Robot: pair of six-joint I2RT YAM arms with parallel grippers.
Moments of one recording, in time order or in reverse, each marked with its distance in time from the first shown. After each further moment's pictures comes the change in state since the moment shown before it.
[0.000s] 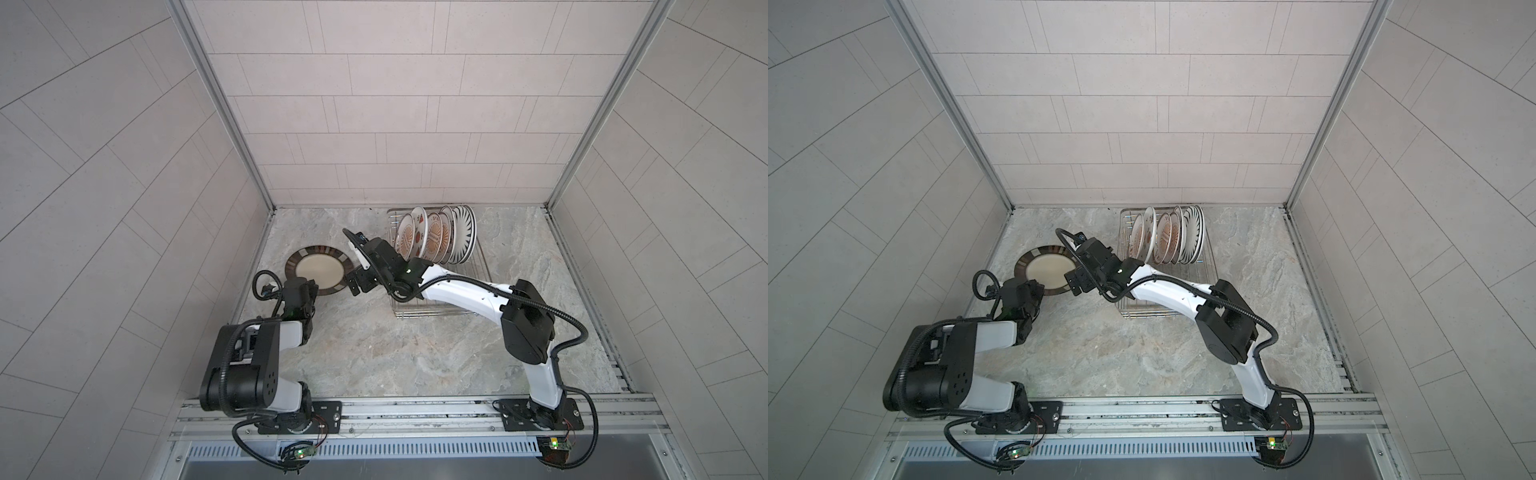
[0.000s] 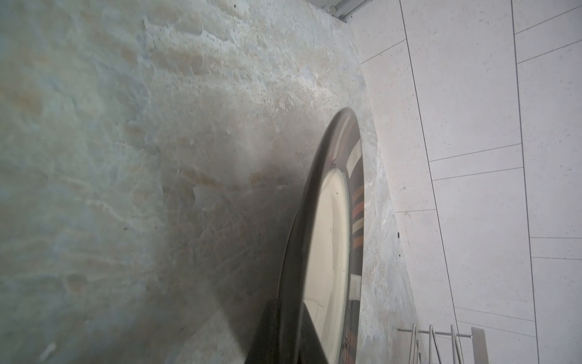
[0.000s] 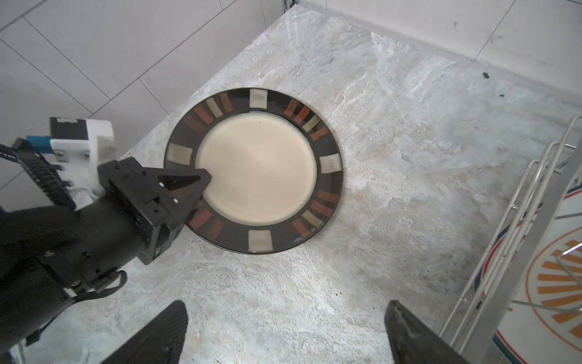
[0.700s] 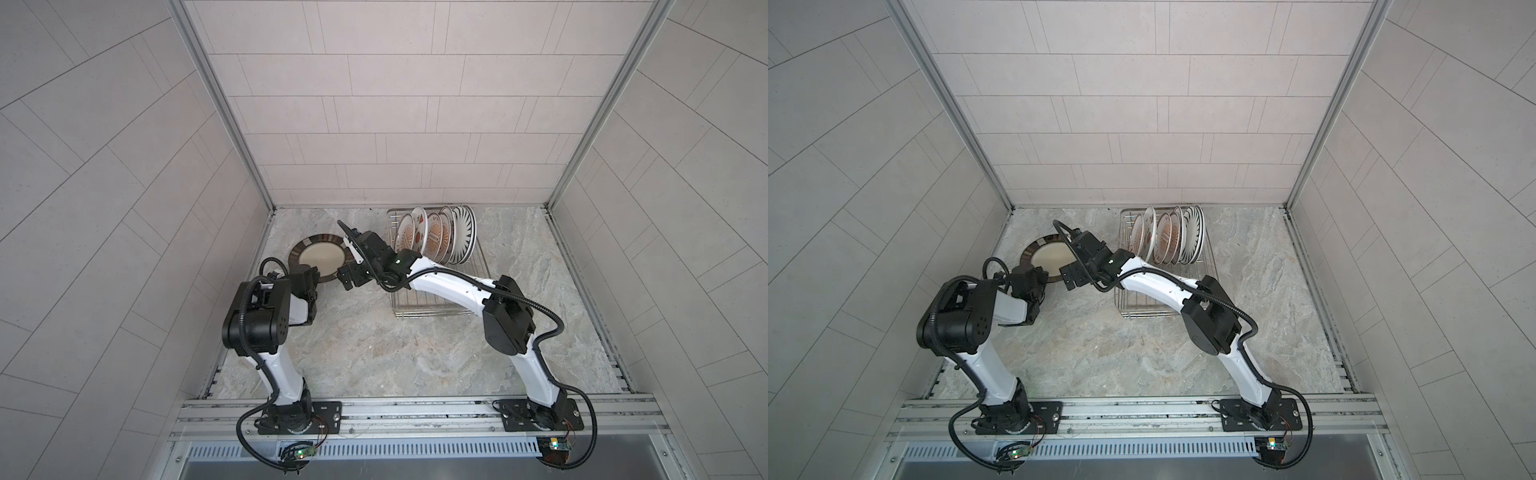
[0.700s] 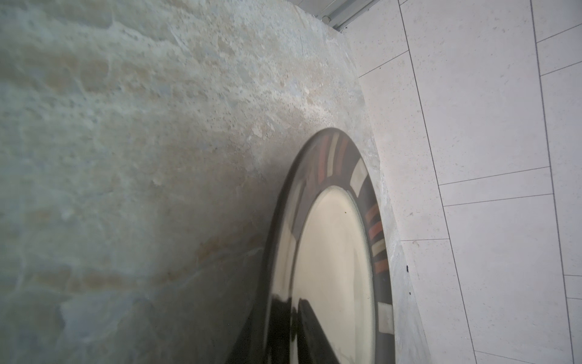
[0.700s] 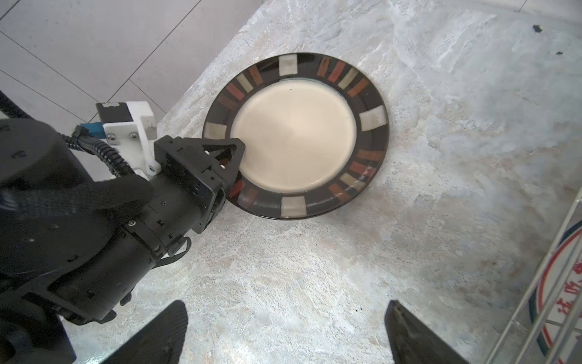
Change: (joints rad) left arm 0.005 0.349 0.183 0.195 -0.029 0.027; right arm -0.030 0.148 0.203 -0.129 -0.076 0.069
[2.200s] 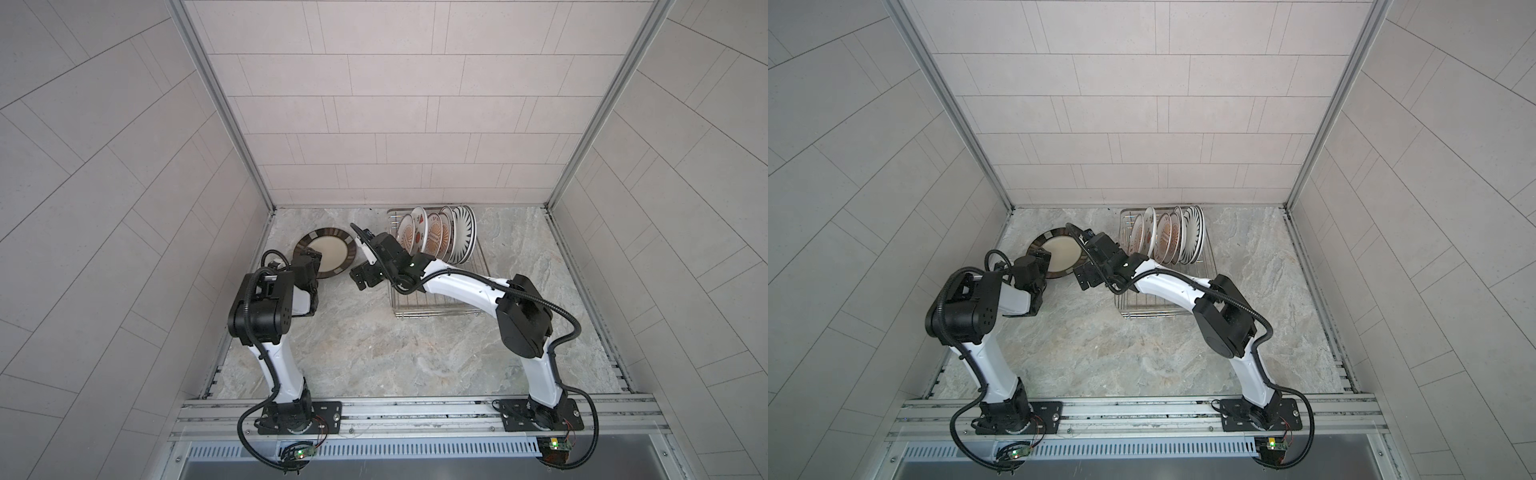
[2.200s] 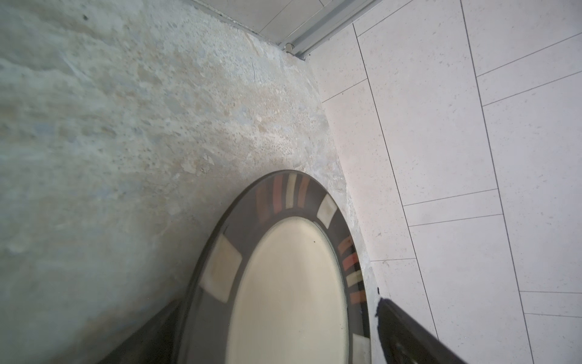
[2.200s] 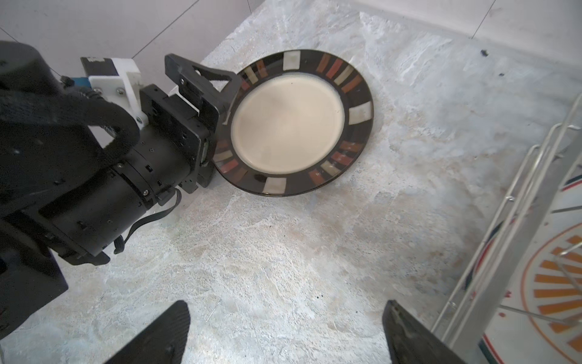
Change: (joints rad) left arm 0.000 0.061 0.088 0.071 -0.040 -0.007; right arm -0.032 -0.151 -0.247 0.153 0.021 -0.094
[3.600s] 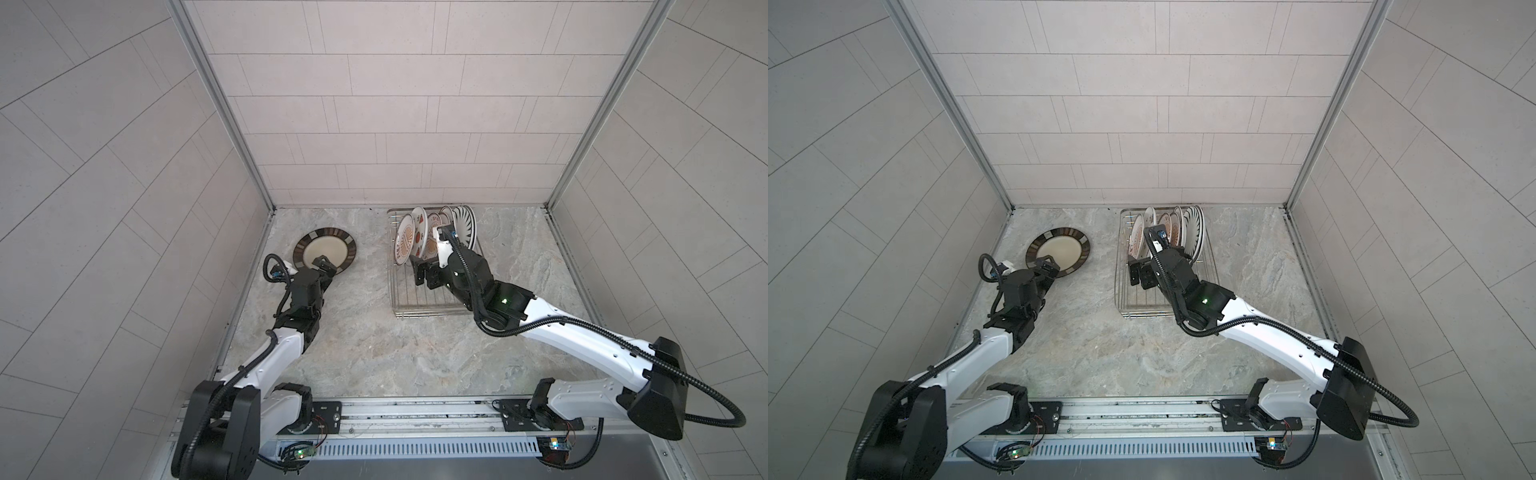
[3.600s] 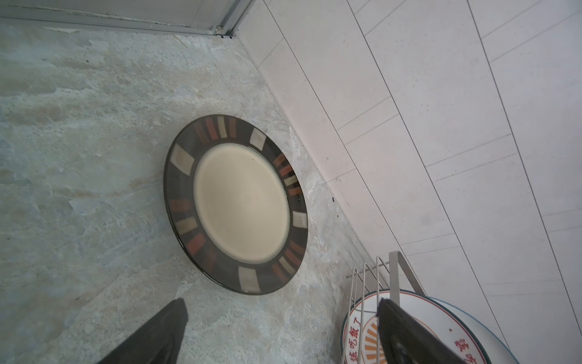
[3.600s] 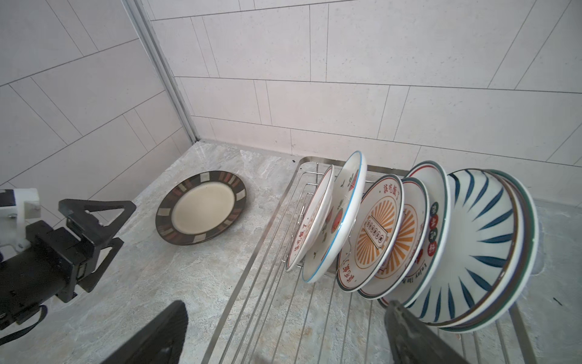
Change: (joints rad) left arm -0.242 -0.784 -0.198 -0.554 -0.049 0.158; right arm 0.001 -0.760 -0.611 0.150 0.420 0.046
